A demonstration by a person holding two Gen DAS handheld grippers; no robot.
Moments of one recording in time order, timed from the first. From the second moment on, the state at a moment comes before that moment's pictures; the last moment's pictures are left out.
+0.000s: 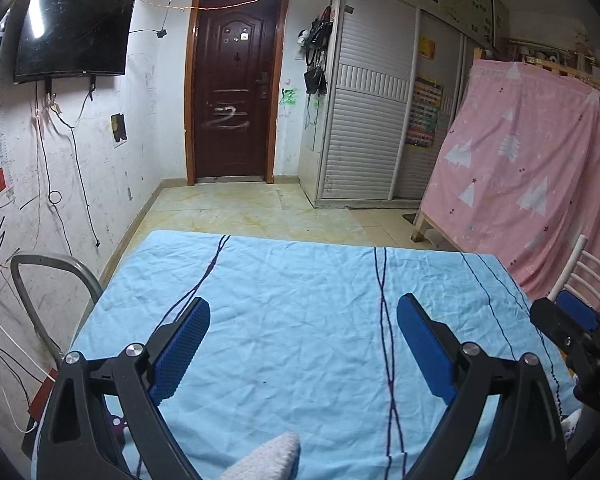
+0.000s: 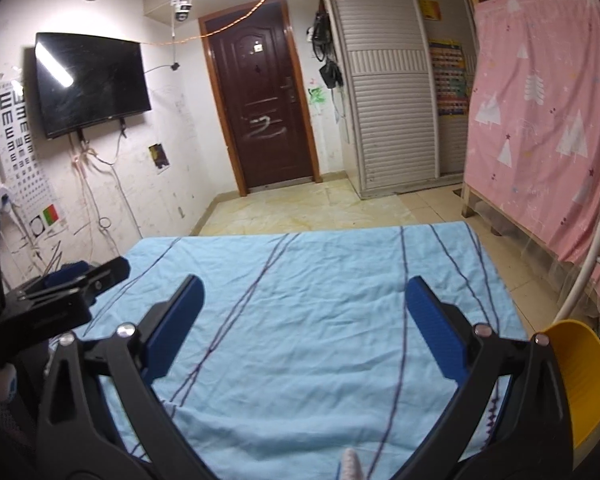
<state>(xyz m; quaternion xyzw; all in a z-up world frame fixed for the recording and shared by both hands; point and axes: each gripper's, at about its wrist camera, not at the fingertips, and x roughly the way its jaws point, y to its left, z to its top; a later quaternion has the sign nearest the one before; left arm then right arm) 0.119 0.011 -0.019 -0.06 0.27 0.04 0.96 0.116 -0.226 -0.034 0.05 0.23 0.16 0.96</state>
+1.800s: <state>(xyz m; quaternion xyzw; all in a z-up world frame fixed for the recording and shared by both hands) 0.119 0.008 -0.020 -0.03 0.26 0.03 0.96 0.117 -0.210 -0.028 0.04 0.23 0.17 0.96</state>
